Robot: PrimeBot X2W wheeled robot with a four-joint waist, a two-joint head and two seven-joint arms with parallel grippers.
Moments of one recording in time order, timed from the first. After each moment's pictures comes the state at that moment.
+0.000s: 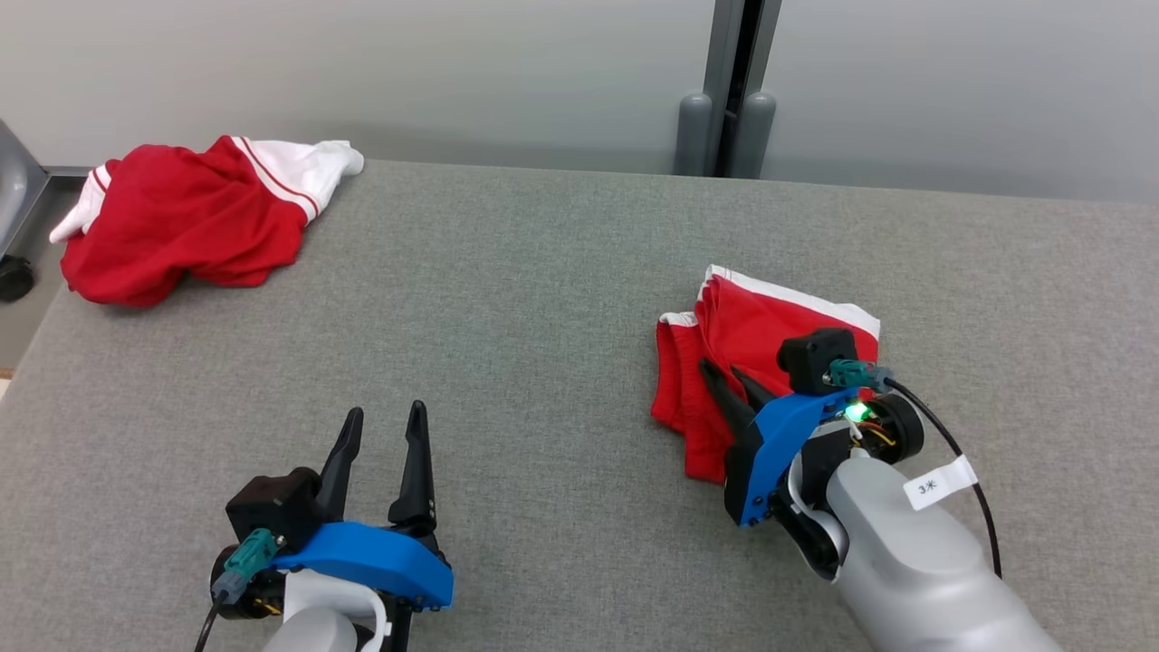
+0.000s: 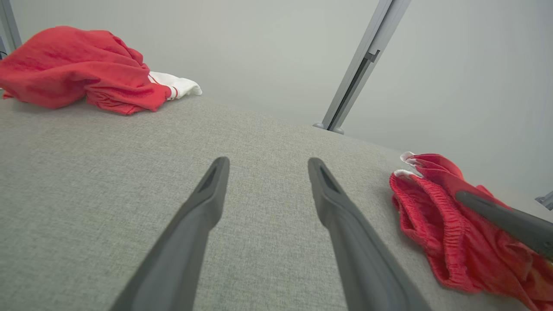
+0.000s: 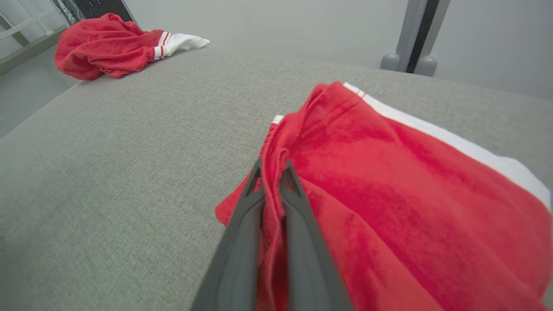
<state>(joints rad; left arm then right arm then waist) -0.21 0.23 -0.48 0.32 -0.68 0.13 -0.26 -0.68 -0.05 0.50 0.97 0.45 0.13 -0.13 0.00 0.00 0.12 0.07</state>
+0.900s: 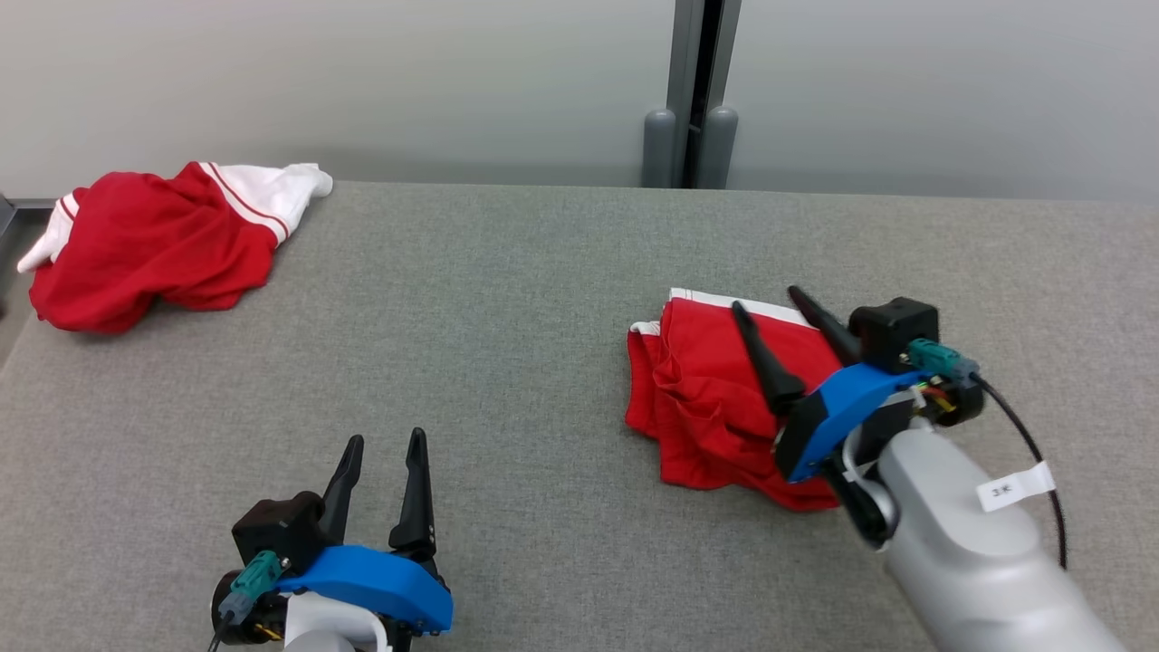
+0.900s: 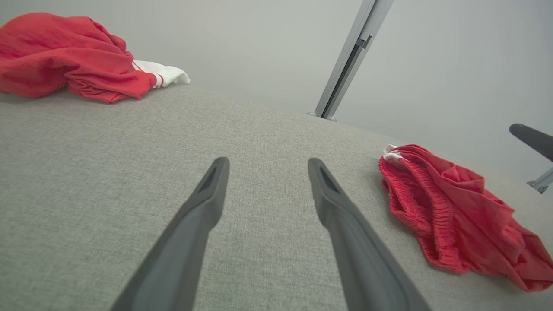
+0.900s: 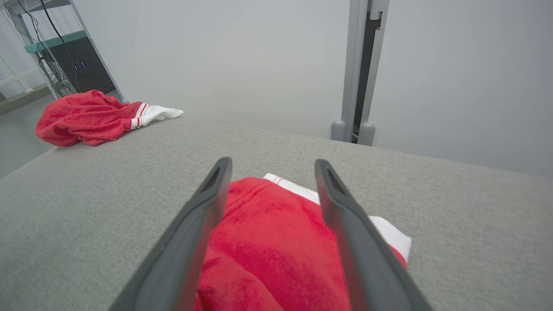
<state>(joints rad) -0.17 0.22 -0.47 0.35 -0.67 0.12 -0.26 -0.67 -0.11 0.44 0.89 0.44 0.13 -0.26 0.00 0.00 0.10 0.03</state>
